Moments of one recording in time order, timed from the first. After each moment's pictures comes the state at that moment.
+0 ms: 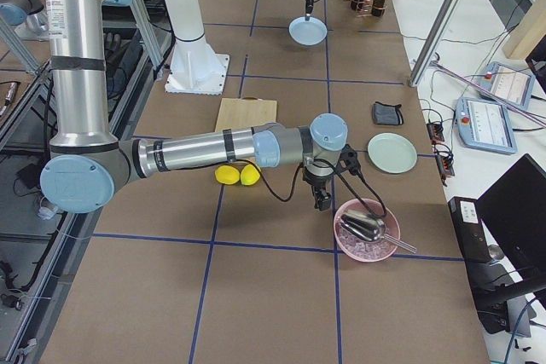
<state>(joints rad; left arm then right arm) -0.85 -1.97 -1.66 -1.97 -2.34 -1.16 1.42 -1.56 1.74 -1.59 2.39 -0.17</state>
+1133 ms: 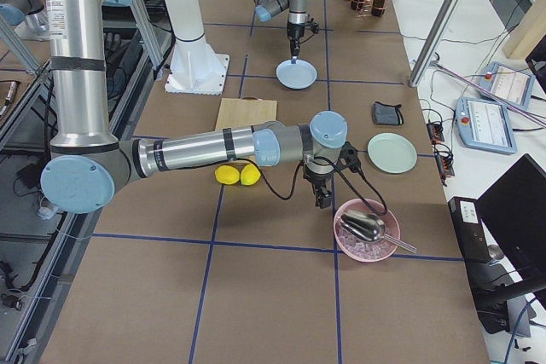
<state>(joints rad) -0.56 -2.18 -1.45 -2.19 -2.08 -1.48 1.42 -1.56 1.75 -1.59 2.39 -0.17</state>
